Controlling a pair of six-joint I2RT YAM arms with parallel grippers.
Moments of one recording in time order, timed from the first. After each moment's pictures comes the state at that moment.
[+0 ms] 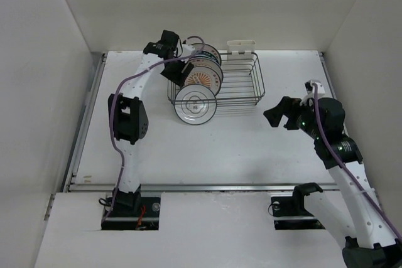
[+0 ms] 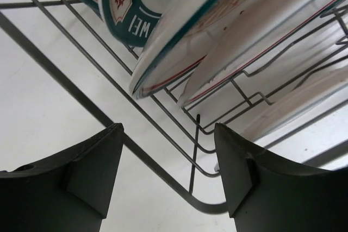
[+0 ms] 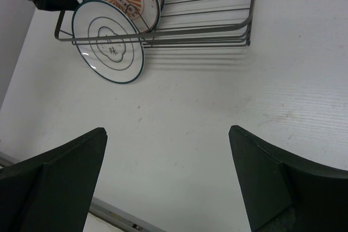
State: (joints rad) left arm -0.30 2.19 2.14 -1.03 0.11 0.34; right arm 0.19 0.73 0.87 -0.50 -0.23 0.37
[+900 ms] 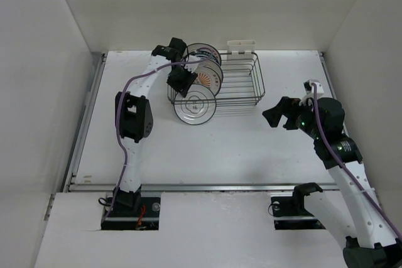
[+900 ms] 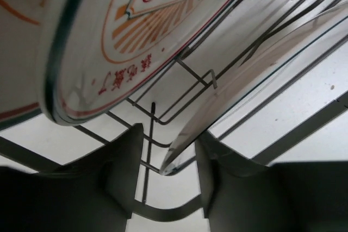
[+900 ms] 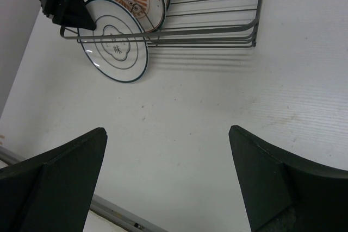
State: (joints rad) left arm -0.34 2.23 2.14 -1.15 0.21 0.39; right arm 0.20 0.73 0.87 -0.50 -0.24 0.37
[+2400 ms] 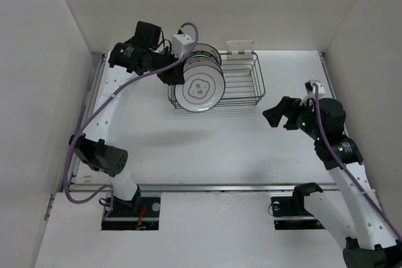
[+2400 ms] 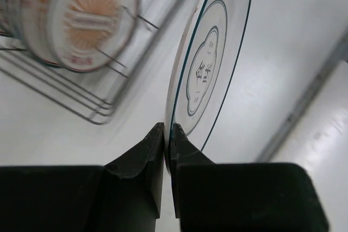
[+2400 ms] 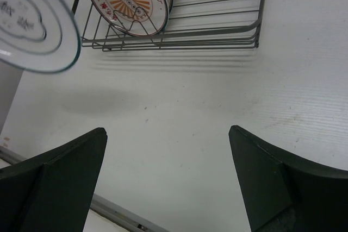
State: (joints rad) left arm -0.35 1.70 2.05 -1.16 0.45 0.34; right arm 0.20 0.72 0.87 -0.50 -0.24 0.39
